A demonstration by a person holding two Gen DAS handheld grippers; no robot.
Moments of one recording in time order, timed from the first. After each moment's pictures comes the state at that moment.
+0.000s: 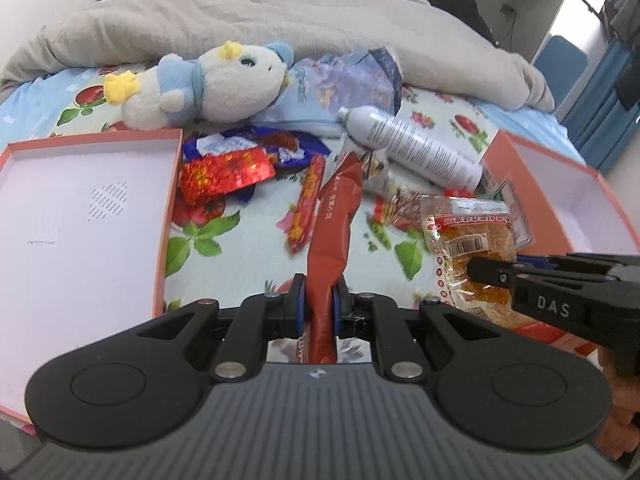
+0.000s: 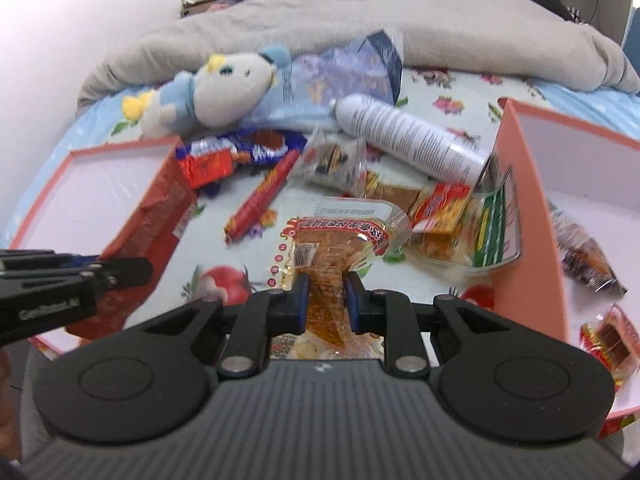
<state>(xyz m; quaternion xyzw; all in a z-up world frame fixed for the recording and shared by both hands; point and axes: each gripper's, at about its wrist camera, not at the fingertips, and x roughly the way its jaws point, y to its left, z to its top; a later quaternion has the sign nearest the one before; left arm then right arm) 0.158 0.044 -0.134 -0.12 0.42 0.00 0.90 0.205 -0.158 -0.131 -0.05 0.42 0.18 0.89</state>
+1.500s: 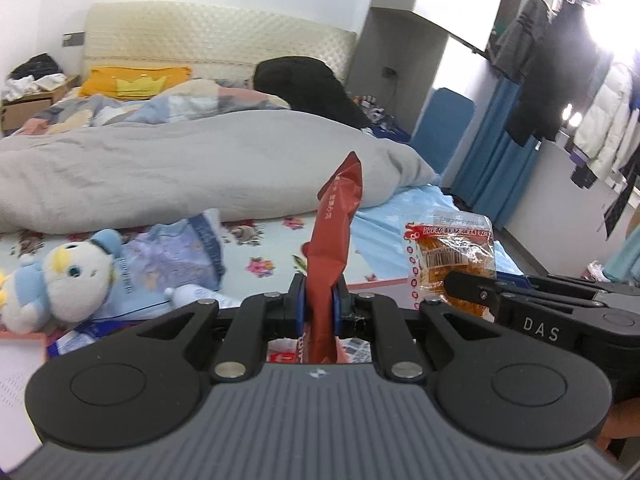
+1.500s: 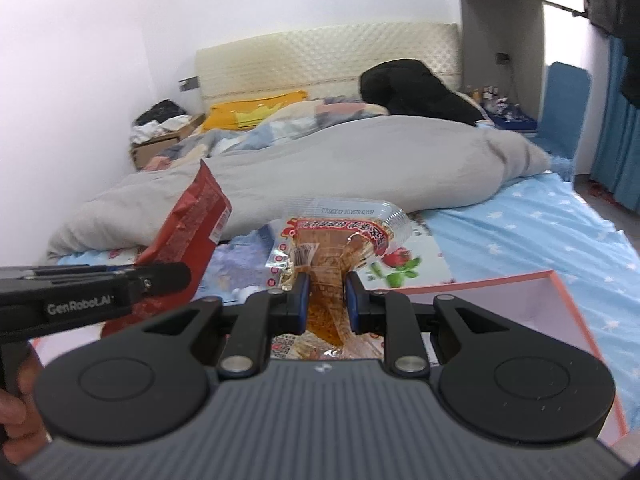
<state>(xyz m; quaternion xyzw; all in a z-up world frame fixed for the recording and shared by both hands) 0.240 -0.102 0.038 -0.09 0.29 -0.14 0.94 0.230 -0.291 0.017 0.01 0.27 0.09 0.96</state>
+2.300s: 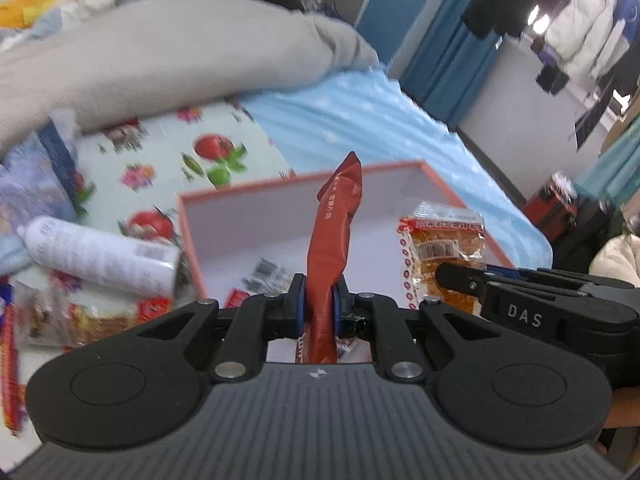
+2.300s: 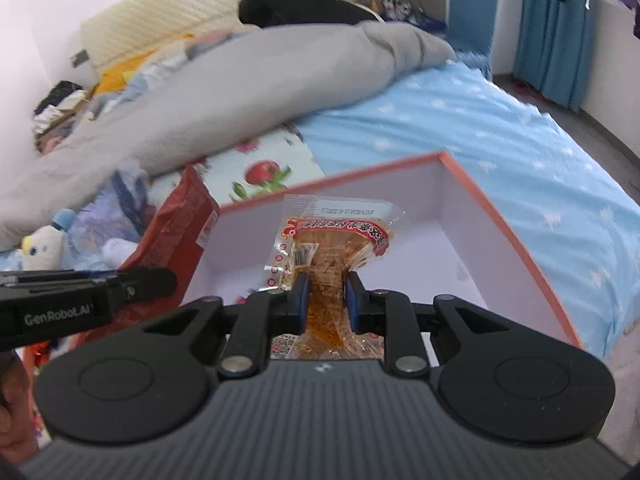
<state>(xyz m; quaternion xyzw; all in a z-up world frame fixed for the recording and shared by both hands) 0.344 -0.241 -0.089 -0.06 0.43 -0.24 0.87 0.272 -0.407 -0.084 0.07 0.39 -0.03 0.92</state>
